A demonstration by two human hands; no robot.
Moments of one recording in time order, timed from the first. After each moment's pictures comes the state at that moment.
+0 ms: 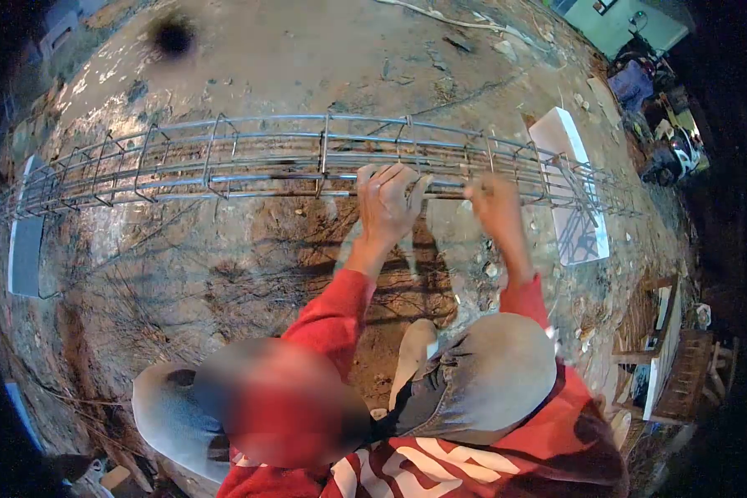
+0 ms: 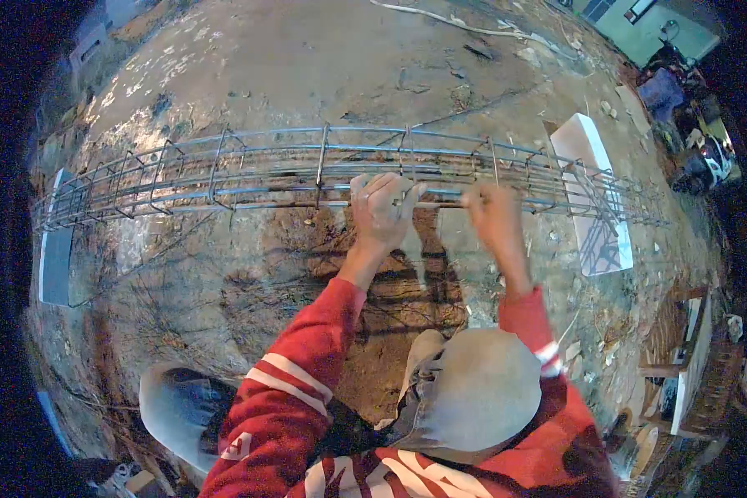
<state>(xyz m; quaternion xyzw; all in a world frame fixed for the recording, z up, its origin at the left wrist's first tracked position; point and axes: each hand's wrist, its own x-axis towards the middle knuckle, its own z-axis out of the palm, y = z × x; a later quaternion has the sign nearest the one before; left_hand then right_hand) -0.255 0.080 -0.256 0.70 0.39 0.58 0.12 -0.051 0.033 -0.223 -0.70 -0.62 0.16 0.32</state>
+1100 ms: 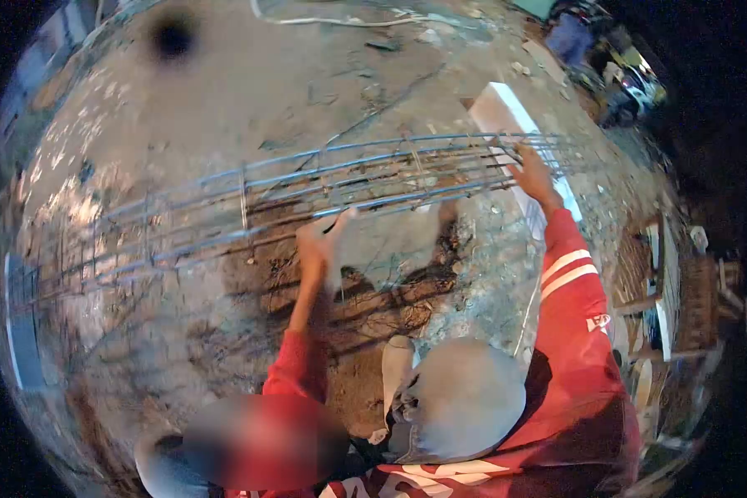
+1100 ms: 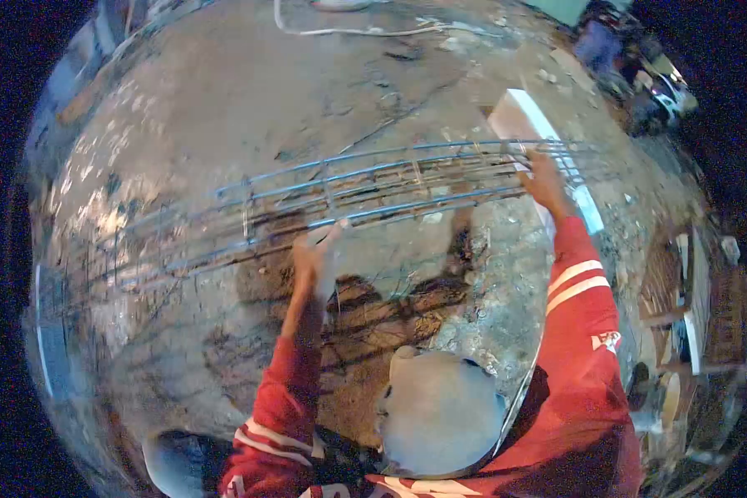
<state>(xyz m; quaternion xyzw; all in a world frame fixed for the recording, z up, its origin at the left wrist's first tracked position) -0.247 0.062 -0.250 0.39 0.48 0.42 0.66 0.227 0.022 -0.203 -0.73 -0.64 -0.19 0.14</state>
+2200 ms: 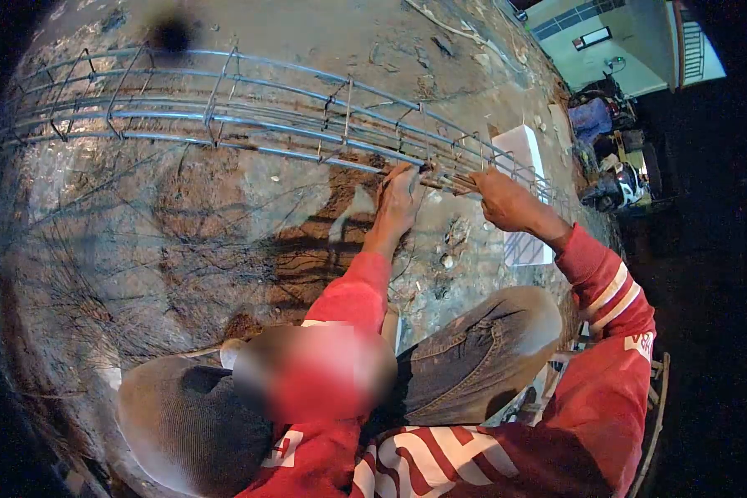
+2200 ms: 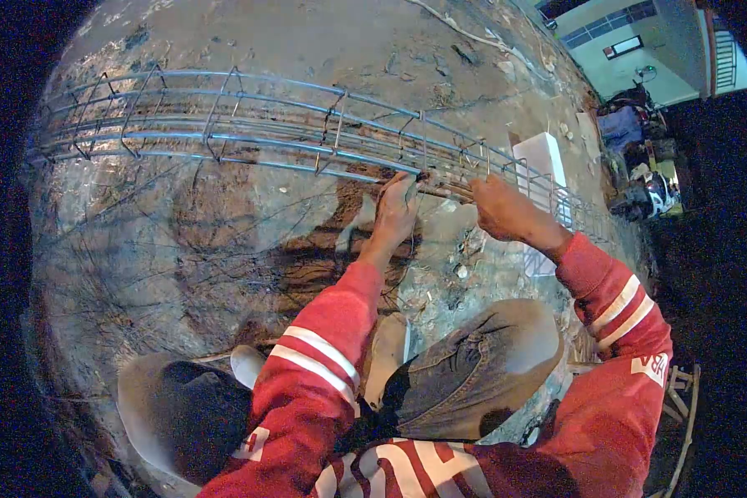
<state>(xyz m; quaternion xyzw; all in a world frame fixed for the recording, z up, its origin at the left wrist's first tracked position) -0.214 0.064 -0.317 0.54 0.36 0.67 0.37 -0.083 0.041 -0.112 -0.53 -0.81 0.03 -0.25</state>
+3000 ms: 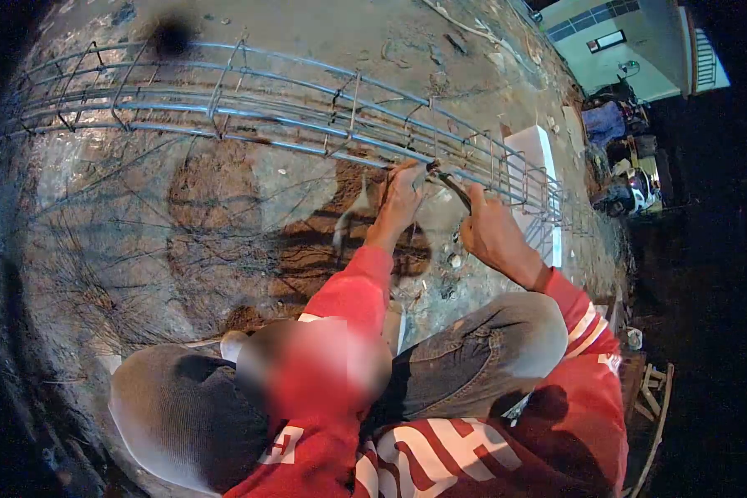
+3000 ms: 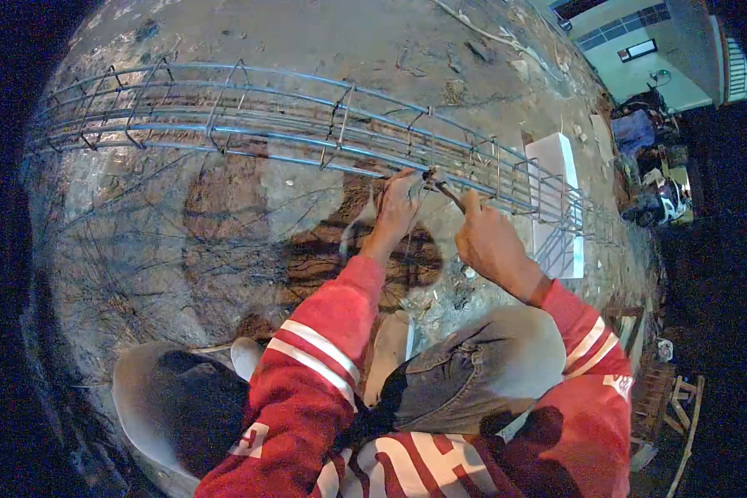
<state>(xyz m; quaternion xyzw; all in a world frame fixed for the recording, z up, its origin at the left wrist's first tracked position) -0.203 0.065 -0.347 0.54 0.37 0.67 0.35 -0.121 -0.006 -0.142 -0.63 -0.77 0.00 -0.12</state>
